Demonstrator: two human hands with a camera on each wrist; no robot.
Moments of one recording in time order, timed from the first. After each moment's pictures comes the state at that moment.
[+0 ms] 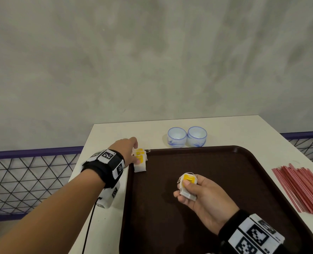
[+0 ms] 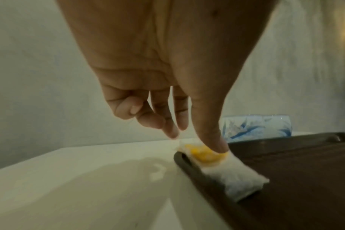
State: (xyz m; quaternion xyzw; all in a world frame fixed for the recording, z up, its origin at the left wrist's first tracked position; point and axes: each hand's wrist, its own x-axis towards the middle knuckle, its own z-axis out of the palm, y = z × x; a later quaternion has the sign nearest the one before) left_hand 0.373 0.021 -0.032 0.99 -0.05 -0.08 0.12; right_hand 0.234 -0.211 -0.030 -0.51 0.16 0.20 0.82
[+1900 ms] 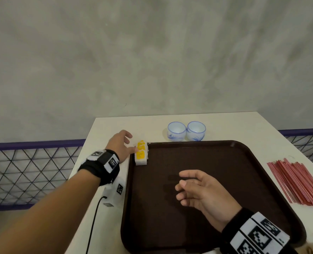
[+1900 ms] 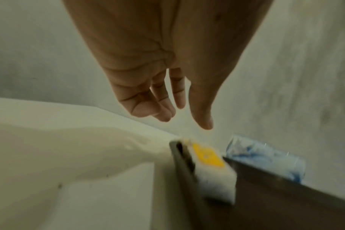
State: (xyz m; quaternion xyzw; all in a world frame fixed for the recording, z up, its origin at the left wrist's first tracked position) left_hand 0.354 0.029 -0.043 0.94 0.03 0.02 0.34; right_hand 0.206 -0.210 -0.009 -0.64 0.12 0.18 0.74
